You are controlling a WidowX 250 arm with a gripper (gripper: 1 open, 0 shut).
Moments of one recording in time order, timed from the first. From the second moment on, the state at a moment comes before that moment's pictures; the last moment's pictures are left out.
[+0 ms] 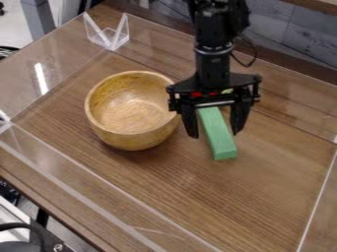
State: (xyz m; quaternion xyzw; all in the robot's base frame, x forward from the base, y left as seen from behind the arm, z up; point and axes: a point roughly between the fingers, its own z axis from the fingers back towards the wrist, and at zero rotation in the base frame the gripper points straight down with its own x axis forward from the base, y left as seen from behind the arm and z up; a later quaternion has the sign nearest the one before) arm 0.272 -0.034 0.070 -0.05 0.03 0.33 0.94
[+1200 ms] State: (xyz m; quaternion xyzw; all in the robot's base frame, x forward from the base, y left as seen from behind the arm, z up) arm 0.272 -0.043 0.031 -0.01 -0.01 0.45 0.89
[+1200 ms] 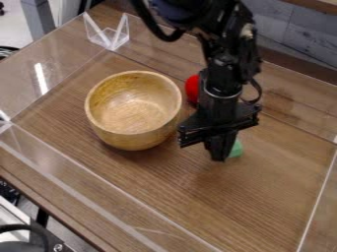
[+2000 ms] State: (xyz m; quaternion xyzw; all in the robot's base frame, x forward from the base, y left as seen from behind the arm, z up) arm 0.279 -0.043 0.039 0.00 0.00 0.42 0.91
